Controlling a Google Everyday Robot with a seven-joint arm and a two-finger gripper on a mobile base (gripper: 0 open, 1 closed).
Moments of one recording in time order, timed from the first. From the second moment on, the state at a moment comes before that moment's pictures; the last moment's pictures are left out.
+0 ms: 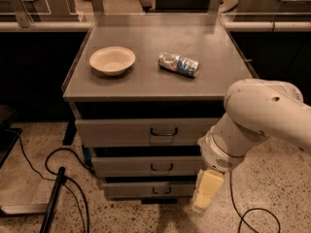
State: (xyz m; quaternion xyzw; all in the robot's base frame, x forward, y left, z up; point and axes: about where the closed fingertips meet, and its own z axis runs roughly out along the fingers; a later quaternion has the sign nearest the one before) arm 0.399 -0.116 0.726 -0.61 0.78 0.11 0.09
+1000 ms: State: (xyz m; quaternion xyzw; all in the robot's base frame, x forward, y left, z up) arm 0.407 -0.060 0.662 -0.61 0.76 0.17 0.12
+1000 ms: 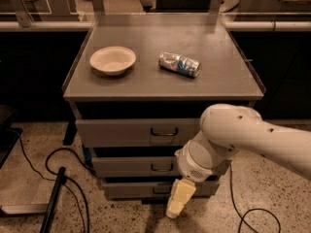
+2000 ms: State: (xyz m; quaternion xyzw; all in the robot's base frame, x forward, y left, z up) arm 0.416 -0.024 0.600 -0.61 0.76 0.19 0.12
